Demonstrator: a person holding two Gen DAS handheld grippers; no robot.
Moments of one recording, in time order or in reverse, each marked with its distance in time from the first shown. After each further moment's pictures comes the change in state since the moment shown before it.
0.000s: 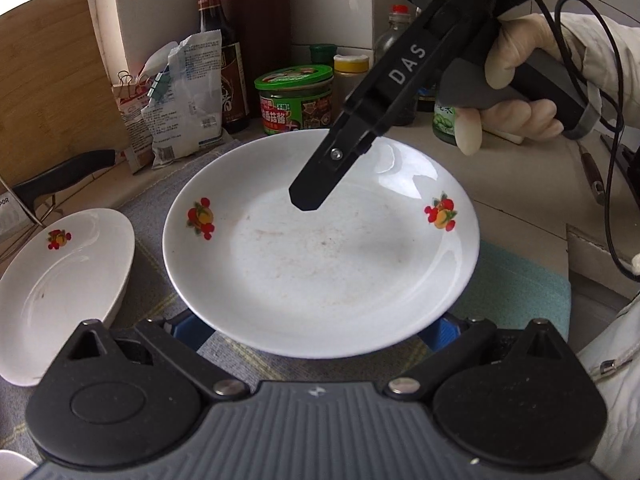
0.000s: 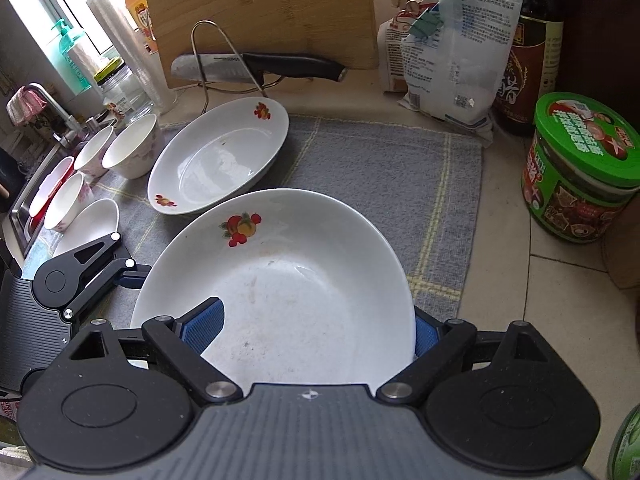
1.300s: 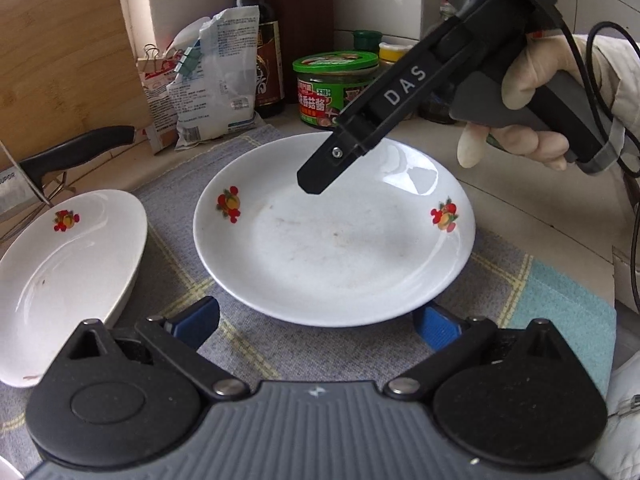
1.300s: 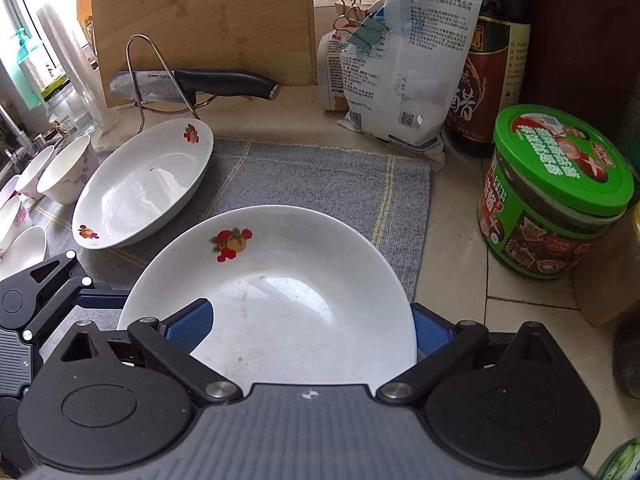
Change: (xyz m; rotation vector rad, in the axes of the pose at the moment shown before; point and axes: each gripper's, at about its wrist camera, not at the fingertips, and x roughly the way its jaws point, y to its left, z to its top) left arm 0.017 0.021 0.002 -0.095 0.024 0.072; right arm 0.023 -0.021 0.009 0.004 -0.094 -0.159
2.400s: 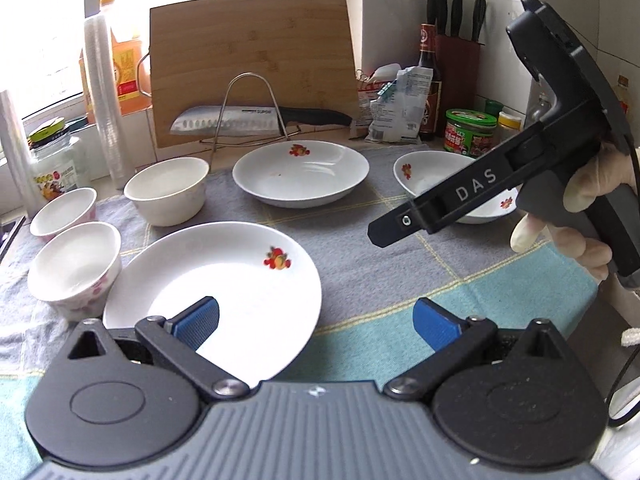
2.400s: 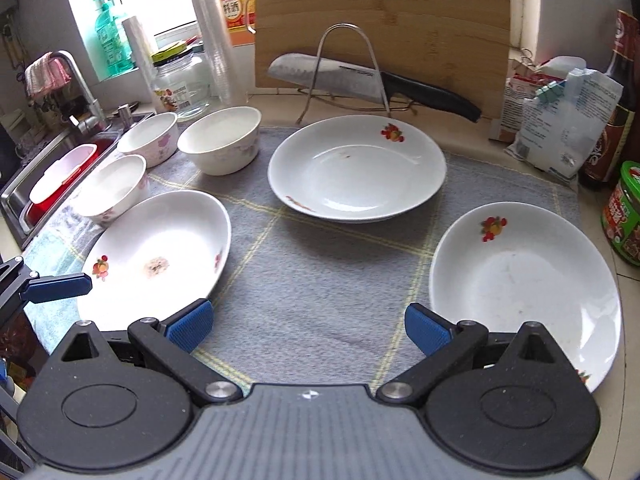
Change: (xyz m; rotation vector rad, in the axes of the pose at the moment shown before) left arm -0.197 0.017 -0.116 -0.327 -0.084 0.340; right arm -0.030 0.218 -0.042 -0.127 -0.036 0.075
